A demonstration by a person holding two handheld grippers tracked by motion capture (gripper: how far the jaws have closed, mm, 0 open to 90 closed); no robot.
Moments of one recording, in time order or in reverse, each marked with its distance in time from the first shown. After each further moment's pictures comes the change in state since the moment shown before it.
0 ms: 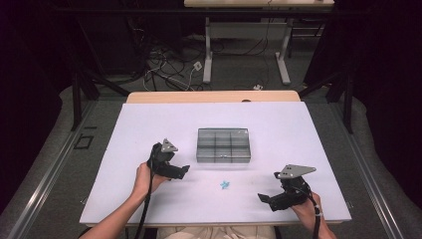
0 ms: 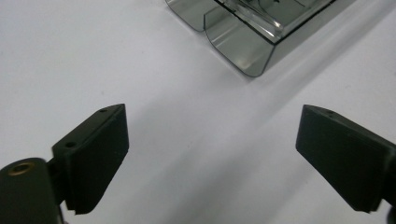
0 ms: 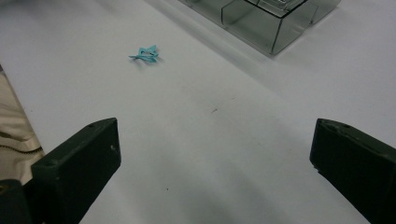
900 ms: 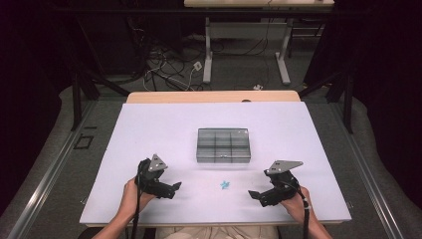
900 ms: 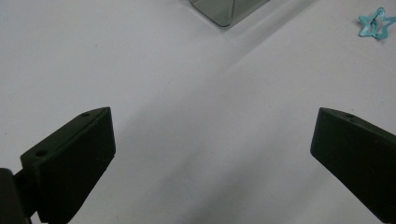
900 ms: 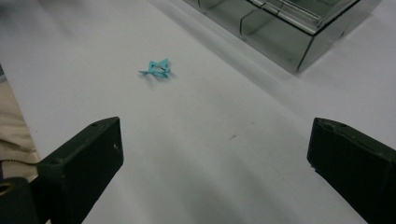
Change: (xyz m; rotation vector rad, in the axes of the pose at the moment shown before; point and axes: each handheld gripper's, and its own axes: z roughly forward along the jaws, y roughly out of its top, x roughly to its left) left arm -0.017 -0.038 -0.032 -0.014 0.002 0.020; right arm 0.006 0.018 0.023 0.034 0.039 -0.004
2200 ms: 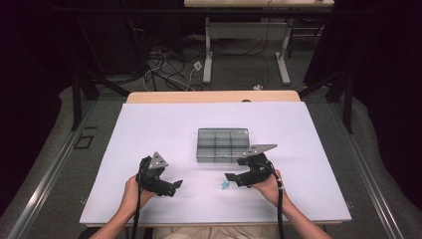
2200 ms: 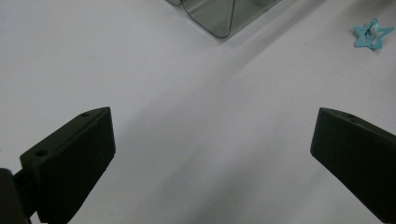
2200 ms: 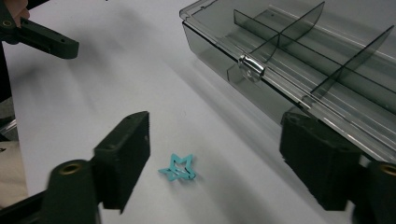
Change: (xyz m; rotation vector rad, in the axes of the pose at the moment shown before) left arm 0.005 0.005 0.004 -0.025 -0.023 0.007; right arm 0.004 0.054 0.053 -0.054 0.101 0.038
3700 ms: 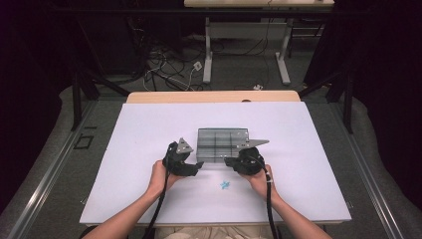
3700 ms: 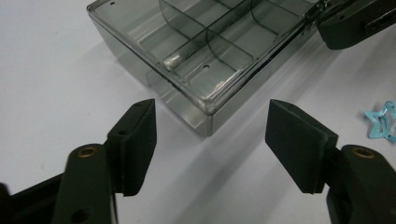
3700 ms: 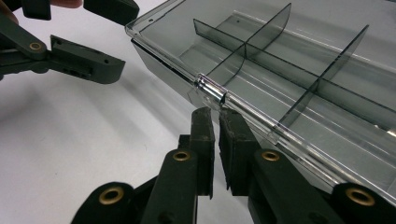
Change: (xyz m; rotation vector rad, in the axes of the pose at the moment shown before) left arm -0.013 0.057 0.058 -0.047 -0.032 0.045; right arm -0.013 0.007 0.032 -0.016 -0.095 0.090
